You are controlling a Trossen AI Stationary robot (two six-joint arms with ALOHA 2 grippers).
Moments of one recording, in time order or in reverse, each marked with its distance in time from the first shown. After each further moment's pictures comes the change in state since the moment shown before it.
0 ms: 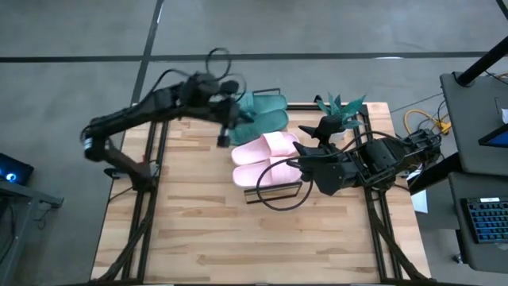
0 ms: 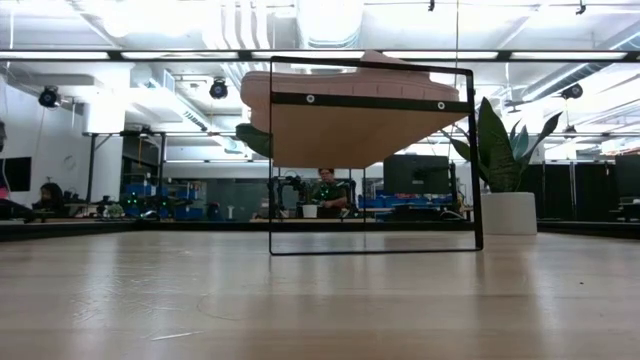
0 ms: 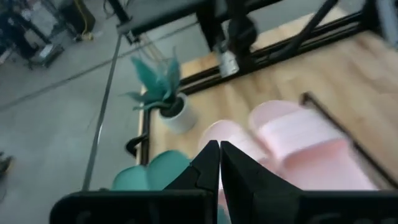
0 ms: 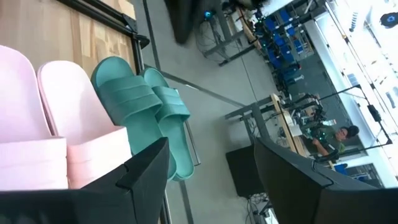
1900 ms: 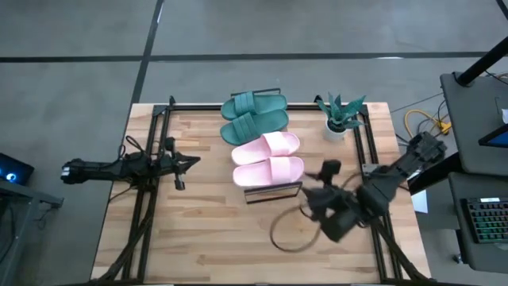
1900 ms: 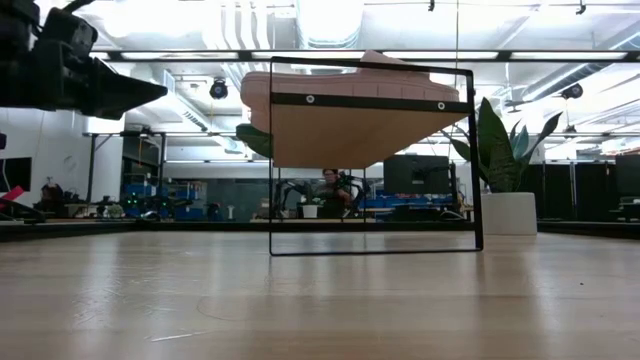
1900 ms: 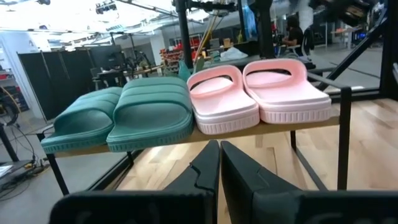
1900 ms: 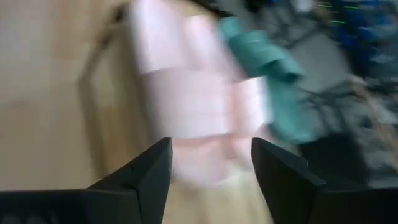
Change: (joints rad) left arm -0.315 -1.406 -1.714 0.783 -0.458 -0.309; right arm 0.234 -0.058 -0.458 0.020 -0.120 0.569
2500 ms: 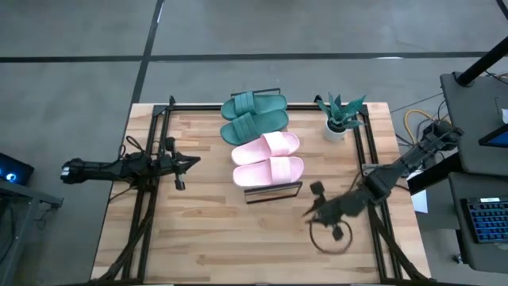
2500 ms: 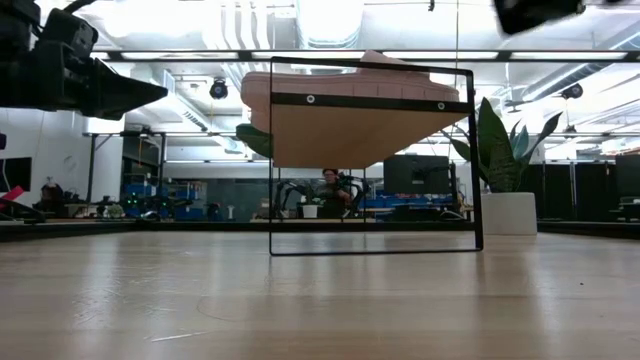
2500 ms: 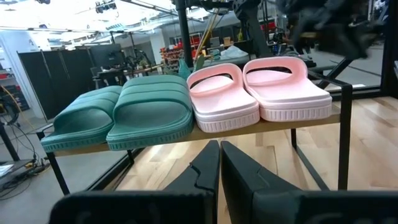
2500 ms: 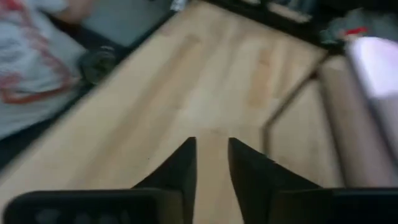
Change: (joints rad) left arm 0.000 0.009 -0.002 0.006 -0.001 -0.001; right arm -0.029 -0.366 -0.733 1.051 -0.721 -0.445
